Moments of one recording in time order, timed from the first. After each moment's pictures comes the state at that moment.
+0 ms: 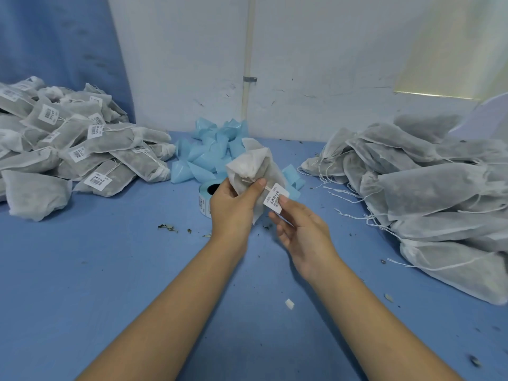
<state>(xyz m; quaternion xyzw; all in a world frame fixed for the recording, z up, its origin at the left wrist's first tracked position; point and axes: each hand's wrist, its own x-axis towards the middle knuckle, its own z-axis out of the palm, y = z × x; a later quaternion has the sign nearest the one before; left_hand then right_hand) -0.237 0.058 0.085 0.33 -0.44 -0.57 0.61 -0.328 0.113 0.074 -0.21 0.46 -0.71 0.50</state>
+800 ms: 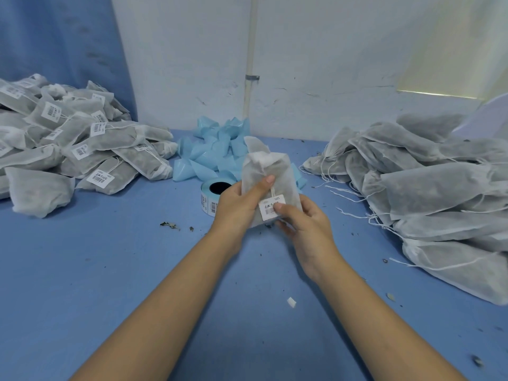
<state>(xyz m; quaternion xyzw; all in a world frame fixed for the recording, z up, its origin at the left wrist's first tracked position) -0.228 0.054 0.086 0.34 -0.50 -0.63 0.48 -0.331 0.113 0.071 -0.32 0.47 -0.69 0.44</state>
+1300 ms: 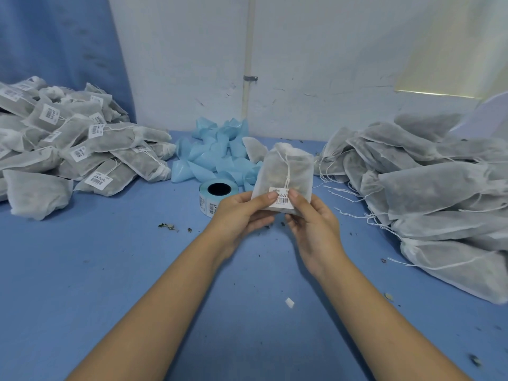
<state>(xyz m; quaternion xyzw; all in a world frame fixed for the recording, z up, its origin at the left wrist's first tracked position) -0.222 0.046 0.075 0.28 -0.49 -0.72 0.39 -0.340 0.110 0.071 -0.26 0.43 -0.75 0.43</state>
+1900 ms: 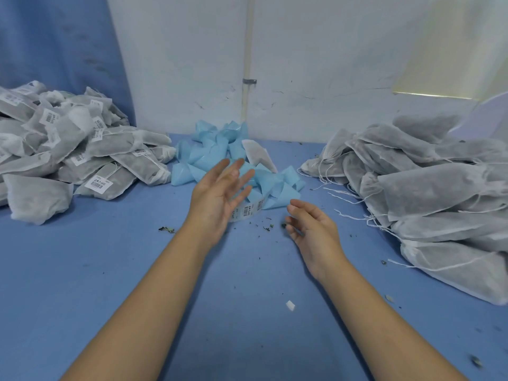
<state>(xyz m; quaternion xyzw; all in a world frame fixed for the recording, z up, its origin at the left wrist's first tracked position) -0.203 0.033 0.094 0.21 -0.38 -0.71 0.55 -0.349 0.108 0.063 -0.24 0.50 -0.72 0.42</state>
